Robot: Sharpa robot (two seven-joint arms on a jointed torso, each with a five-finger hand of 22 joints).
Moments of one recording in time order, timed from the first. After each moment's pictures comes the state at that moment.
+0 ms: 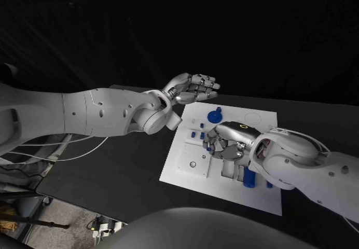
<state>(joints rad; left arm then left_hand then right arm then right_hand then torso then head) 1.27 -0.93 -0.23 1.55 -0.32 -0.39 0.50 1.50 0.03 -0.13 0.29 0.35 0.92 0.07 0.07 0.07 0.22 0.05 0.58 0.08 0.41 0.18 0.37 0.06 0.15 0.44 0.29 0.10 0.84 1.25 -0.53 -0.23 1.58 -1.43 -0.16 -0.03 1.41 -0.08 0.36 -0.07 0.49 0.96 0.14 0.21 0.59 0.99 0.06 0.51 0.59 1.25 0.00 1.14 1.08 0.14 1.07 0.11 0.85 1.31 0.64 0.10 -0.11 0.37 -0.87</state>
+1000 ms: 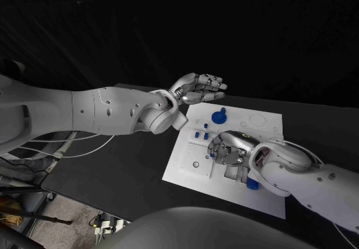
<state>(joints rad) 1.27 -0.92 -0.23 1.56 -0.32 -0.41 0.51 1.51 0.04 -0.13 0.29 0.35 0.92 0.07 0.07 0.07 0.21 0.05 0.61 0.07 0.37 0.18 0.37 0.06 0.14 0.43 0.29 0.10 0.83 1.17 -0.49 -0.22 1.47 -1.38 -0.18 -0.05 1.41 -0.08 0.36 -0.07 0.46 0.96 0.14 0.20 0.58 0.99 0.06 0.50 0.58 1.24 0.00 1.14 1.07 0.14 1.06 0.11 0.84 1.31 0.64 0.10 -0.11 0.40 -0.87</state>
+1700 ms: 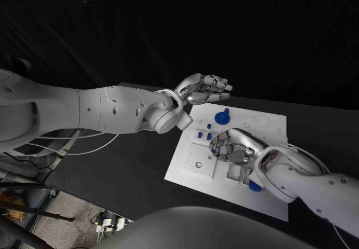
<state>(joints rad) 1.27 -0.91 -0.23 1.55 -0.32 -0.41 0.50 1.51 0.05 -0.14 0.29 0.35 0.92 0.07 0.07 0.07 0.21 0.06 0.61 0.07 0.38 0.18 0.38 0.06 0.14 0.43 0.29 0.10 0.83 1.16 -0.52 -0.22 1.50 -1.21 -0.30 0.02 1.41 -0.08 0.36 -0.06 0.43 0.96 0.13 0.20 0.57 1.00 0.06 0.50 0.58 1.24 0.00 1.15 1.08 0.14 1.04 0.12 0.82 1.31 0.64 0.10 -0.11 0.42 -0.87</state>
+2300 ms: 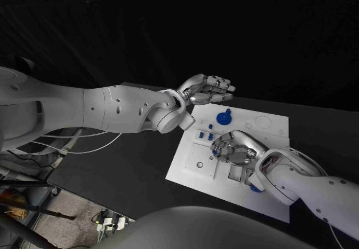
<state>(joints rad) 1.27 -0.90 -0.23 1.55 -0.32 -0.41 0.49 1.51 0.05 -0.14 0.29 0.35 0.92 0.07 0.07 0.07 0.21 0.06 0.61 0.07 0.38 0.19 0.38 0.06 0.14 0.43 0.29 0.10 0.83 1.14 -0.51 -0.22 1.48 -1.11 -0.31 0.03 1.41 -0.07 0.36 -0.06 0.42 0.97 0.13 0.20 0.57 1.00 0.06 0.50 0.58 1.24 0.00 1.15 1.07 0.14 1.04 0.11 0.81 1.31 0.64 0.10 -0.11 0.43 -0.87</state>
